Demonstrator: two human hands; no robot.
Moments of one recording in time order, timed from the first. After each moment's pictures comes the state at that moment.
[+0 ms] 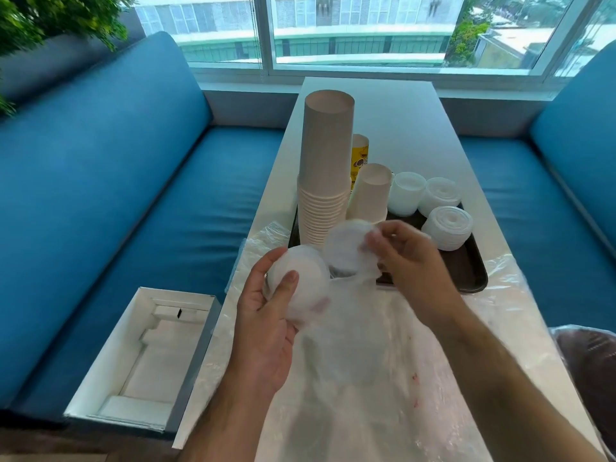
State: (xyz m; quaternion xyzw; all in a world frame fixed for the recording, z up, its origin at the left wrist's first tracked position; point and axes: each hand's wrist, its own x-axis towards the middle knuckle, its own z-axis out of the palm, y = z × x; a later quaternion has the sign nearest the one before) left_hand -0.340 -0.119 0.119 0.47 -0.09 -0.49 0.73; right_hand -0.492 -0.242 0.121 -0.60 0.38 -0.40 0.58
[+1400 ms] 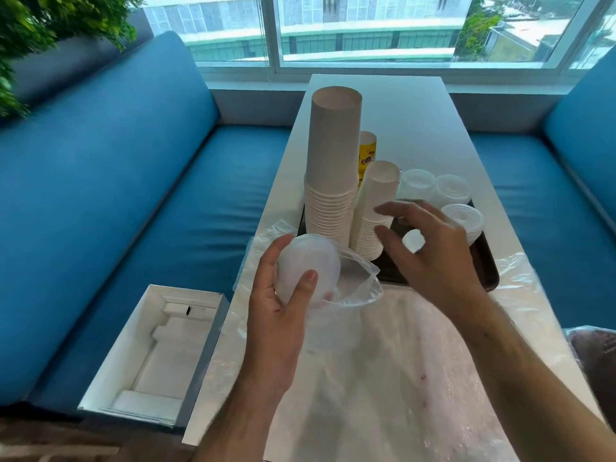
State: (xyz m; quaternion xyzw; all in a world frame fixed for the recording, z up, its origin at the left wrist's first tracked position) left_hand -0.346 -0.116 0.119 0.56 -0.27 -0.38 0.68; right_hand -0.501 -0.258 0.132 -0.81 0.35 -0.43 0.18
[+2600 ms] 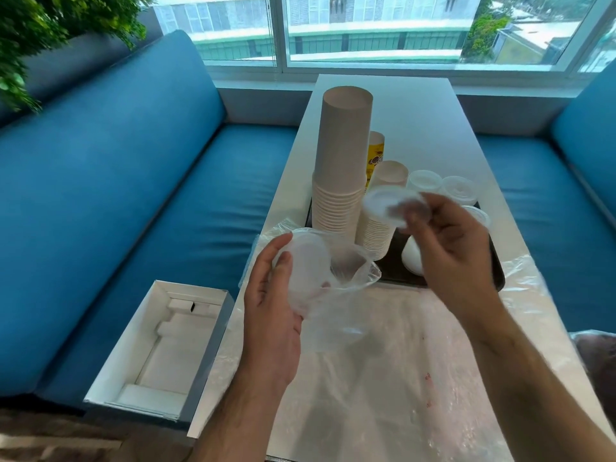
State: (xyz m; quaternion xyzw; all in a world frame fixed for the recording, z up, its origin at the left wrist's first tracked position) left_hand -0.342 -0.113 0.136 0.48 -0.13 -0.42 0.76; right_hand -0.495 -0.241 0.140 -0.67 0.29 -0.53 0.42
